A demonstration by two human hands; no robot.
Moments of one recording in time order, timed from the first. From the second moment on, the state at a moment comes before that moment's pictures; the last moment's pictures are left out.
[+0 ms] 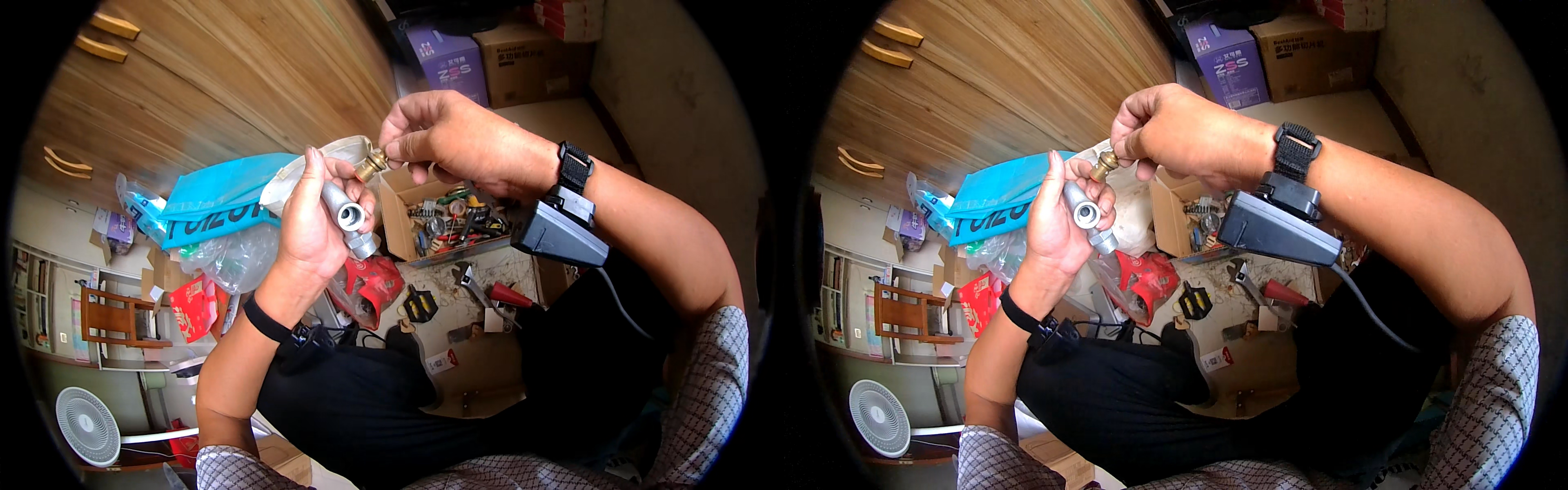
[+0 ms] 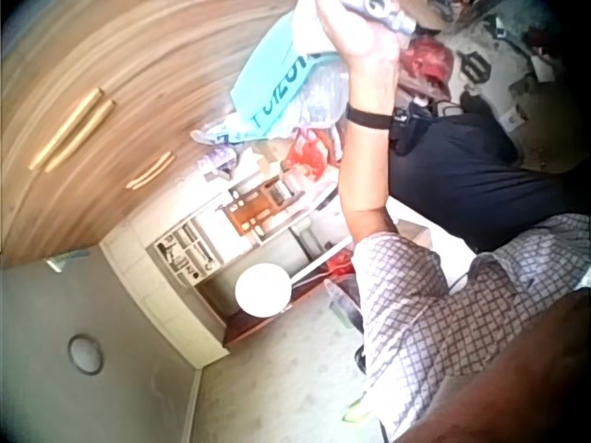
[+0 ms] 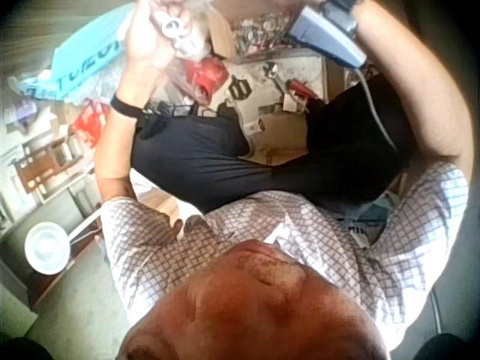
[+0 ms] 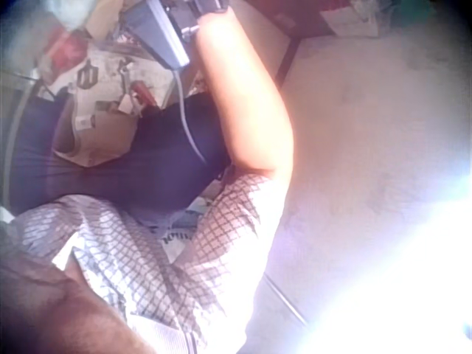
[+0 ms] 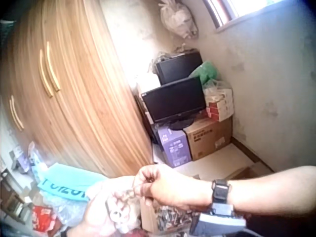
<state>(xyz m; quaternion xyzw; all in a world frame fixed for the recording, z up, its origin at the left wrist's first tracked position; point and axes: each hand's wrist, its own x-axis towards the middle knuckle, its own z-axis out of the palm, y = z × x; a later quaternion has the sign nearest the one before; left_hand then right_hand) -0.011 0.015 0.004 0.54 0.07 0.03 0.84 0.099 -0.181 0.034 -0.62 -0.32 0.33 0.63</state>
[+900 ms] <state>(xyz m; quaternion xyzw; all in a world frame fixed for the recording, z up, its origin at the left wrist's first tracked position) -0.007 0.013 0.007 0.56 0.08 -0.02 0.83 0.093 -0.192 0.049 -0.65 -0.35 0.33 0.59</state>
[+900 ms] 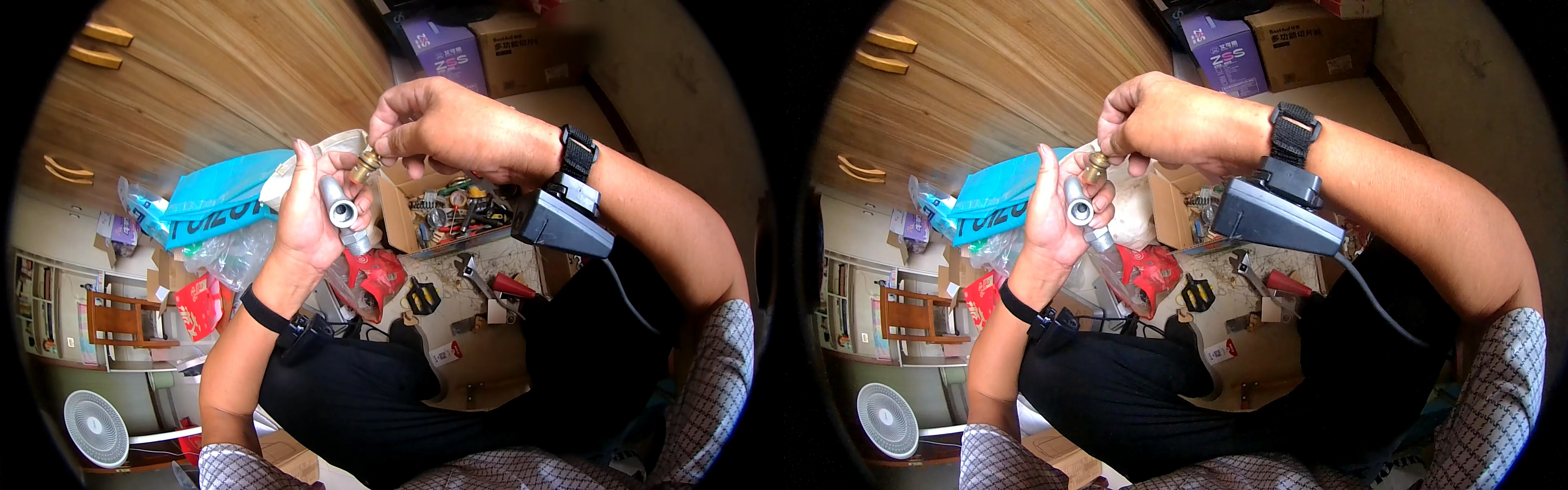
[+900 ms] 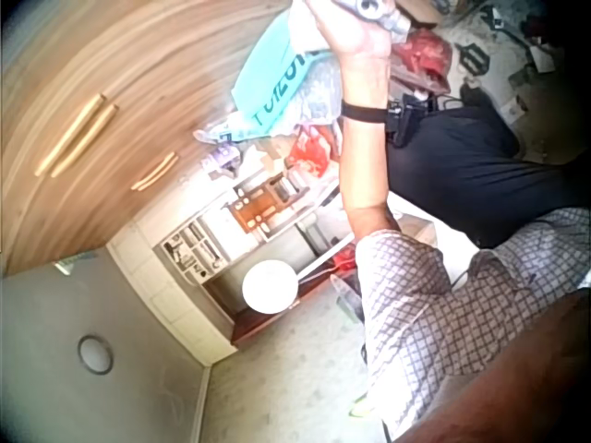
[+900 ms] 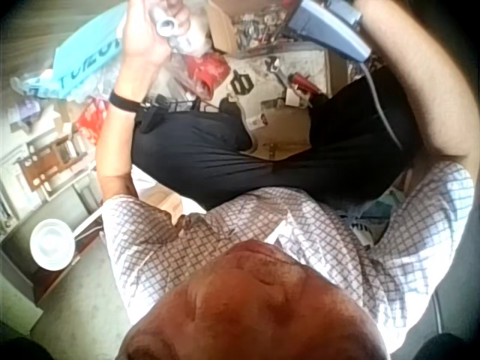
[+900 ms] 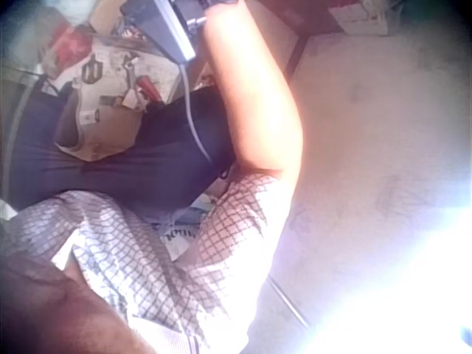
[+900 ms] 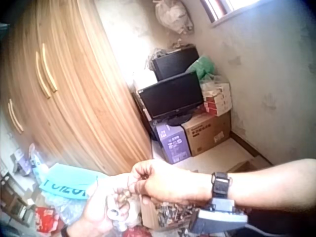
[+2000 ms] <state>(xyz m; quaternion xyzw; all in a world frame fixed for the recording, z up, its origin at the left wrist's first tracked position) -0.005 0.011 0.002 0.56 0.06 -0.03 0.82 0.102 -0.185 0.032 -0.63 -0.38 0.33 0.58</state>
